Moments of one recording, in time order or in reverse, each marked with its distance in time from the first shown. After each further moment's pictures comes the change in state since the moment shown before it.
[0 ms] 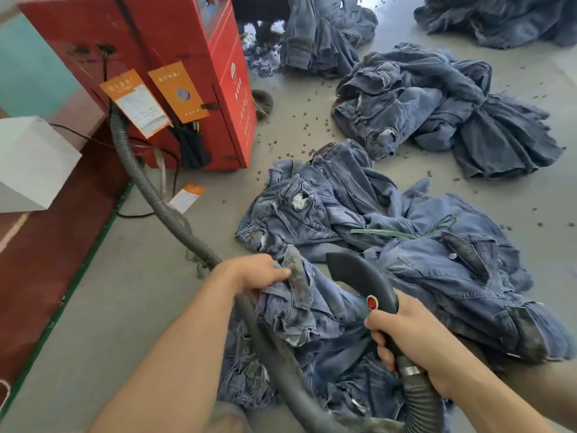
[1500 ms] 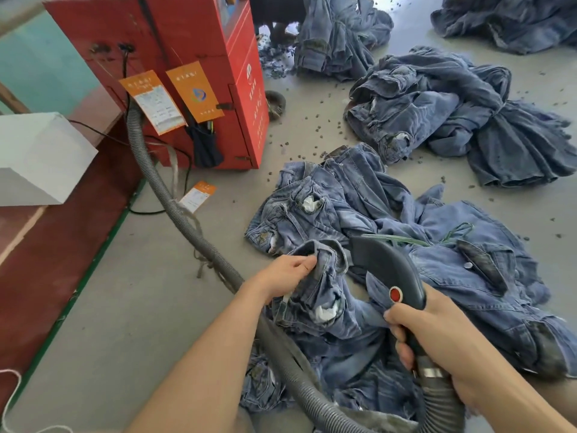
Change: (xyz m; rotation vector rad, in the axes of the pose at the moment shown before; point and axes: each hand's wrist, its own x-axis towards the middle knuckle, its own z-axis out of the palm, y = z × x) left_hand 0.008 0.008 0.033 -0.229 0.230 0.229; right_hand -0.010 -0.022 0.002 0.004 0.096 -0.098
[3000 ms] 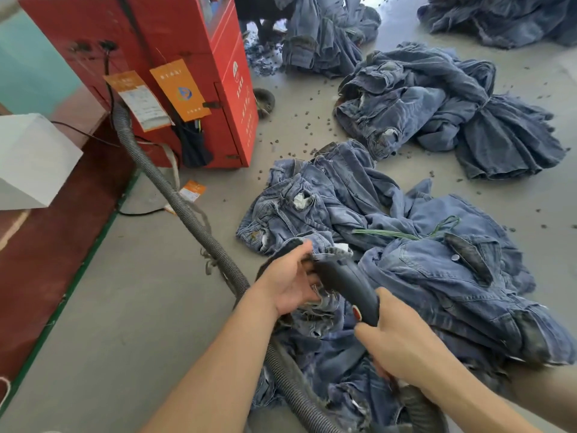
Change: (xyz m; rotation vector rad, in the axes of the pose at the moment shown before) left_hand -0.013 0.025 0.034 -1.010 -0.190 -0.158; right_hand -0.008 0.000 0.023 -0.711 0.048 -0.033
